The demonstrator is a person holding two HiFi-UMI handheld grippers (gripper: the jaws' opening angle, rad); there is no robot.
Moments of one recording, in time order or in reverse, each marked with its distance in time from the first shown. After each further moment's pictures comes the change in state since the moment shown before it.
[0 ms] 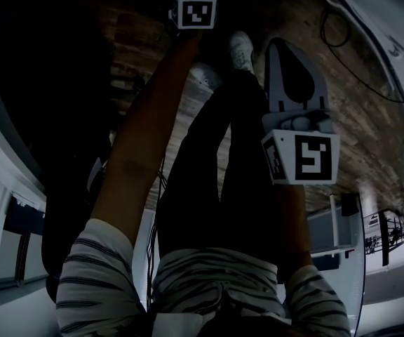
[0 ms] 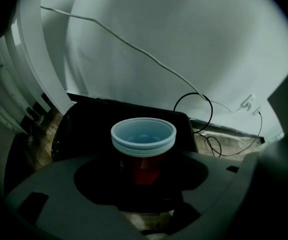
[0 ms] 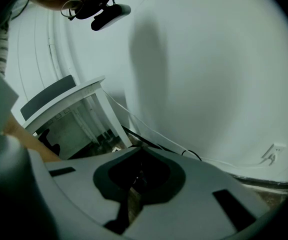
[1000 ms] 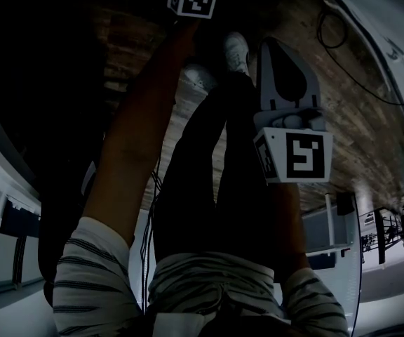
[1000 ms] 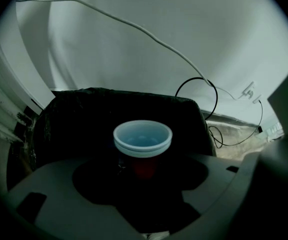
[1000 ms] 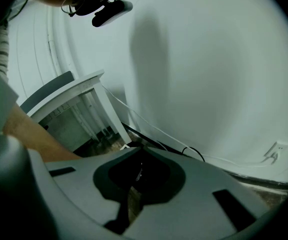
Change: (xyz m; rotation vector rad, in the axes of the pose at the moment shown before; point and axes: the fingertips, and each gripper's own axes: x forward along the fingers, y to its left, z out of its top) left arm 0.038 0.002 -0.006 0.088 0.089 -0.024; right arm 0.016 0.004 -0.011 0.003 0.029 0.003
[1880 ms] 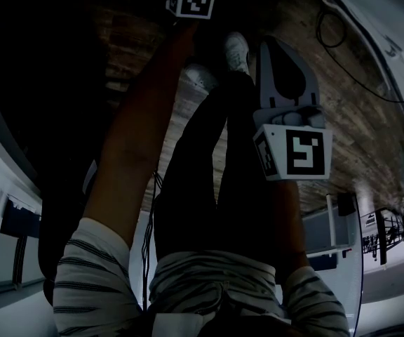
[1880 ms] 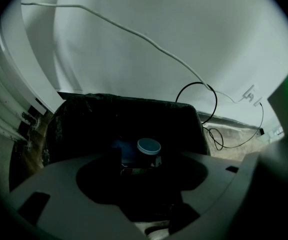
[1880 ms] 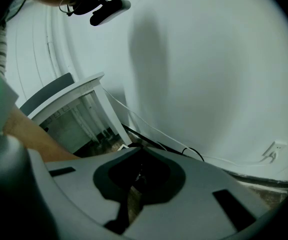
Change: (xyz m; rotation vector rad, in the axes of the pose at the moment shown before) left arm -0.015 0.005 0.003 -0.016 -0.009 0.029; right arm -0.008 -0.001 0.001 -0.008 -0.006 -0.008
